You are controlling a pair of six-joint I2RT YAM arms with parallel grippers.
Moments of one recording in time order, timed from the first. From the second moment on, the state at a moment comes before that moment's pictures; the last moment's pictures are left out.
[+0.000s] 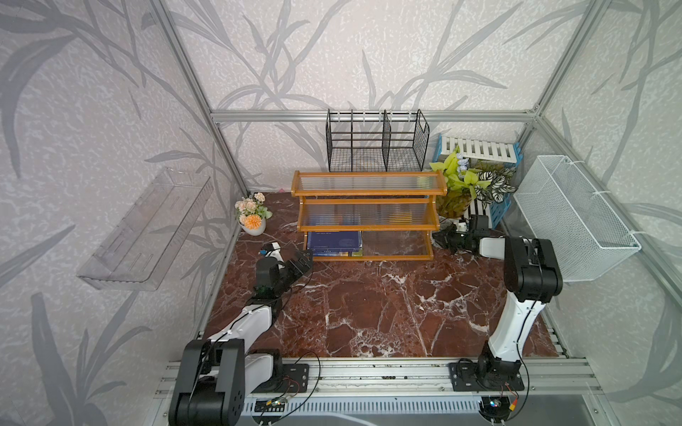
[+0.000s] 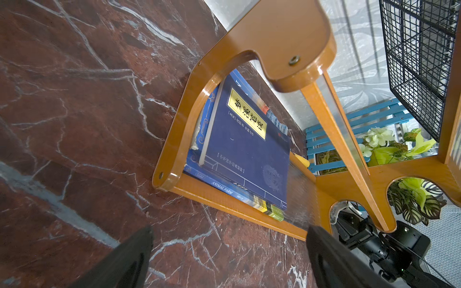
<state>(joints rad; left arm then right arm) 0.02 1.16 0.31 0.42 0.33 -0.78 -0.10 1.97 1.03 0.14 -0.78 0.98</state>
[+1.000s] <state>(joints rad) 0.02 1.15 0.31 0.44 0.35 -0.79 -0.14 1.49 0.93 -0.43 -0.45 0.53</state>
